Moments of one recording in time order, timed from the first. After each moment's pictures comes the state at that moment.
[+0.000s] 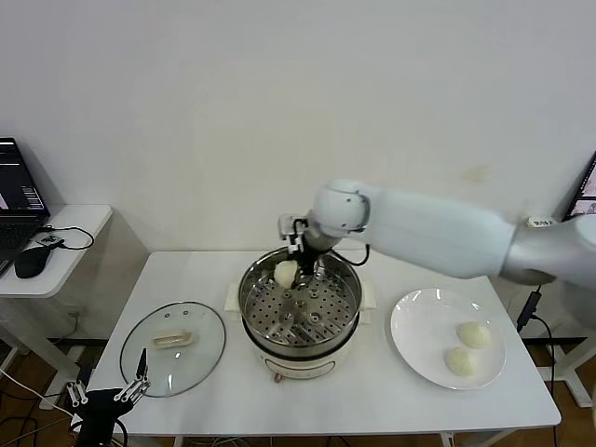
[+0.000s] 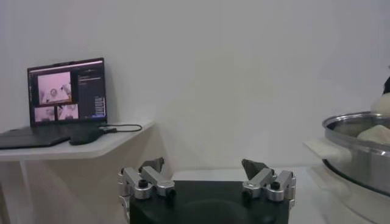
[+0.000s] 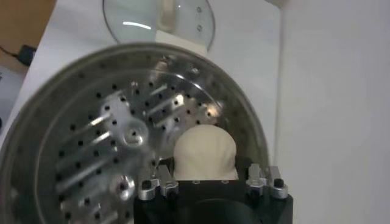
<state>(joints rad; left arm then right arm) 1.87 -1.31 -0.77 -2.17 -0.26 -0.10 -0.12 0.44 1.20 -1.18 1.37 0.45 -0.65 -0.83</state>
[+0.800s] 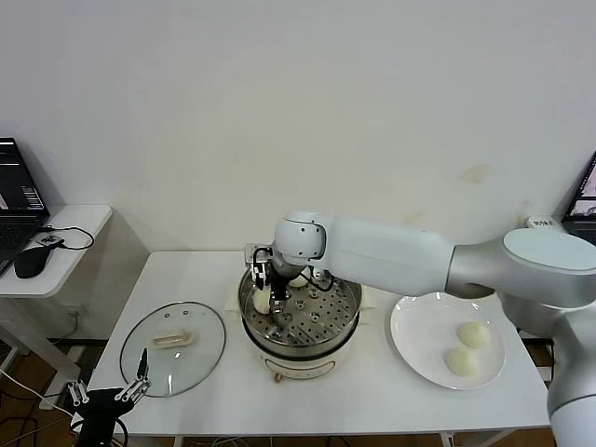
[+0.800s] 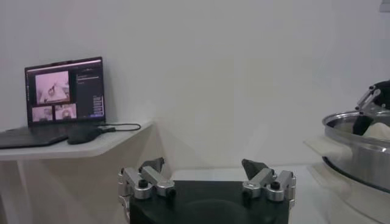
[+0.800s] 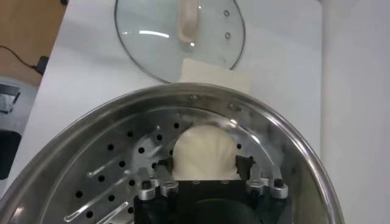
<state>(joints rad) 1.87 -1.31 -0.77 -2.16 -0.26 -0.11 -0.12 0.40 1.28 -1.19 1.33 0.43 -0.69 -0.81</state>
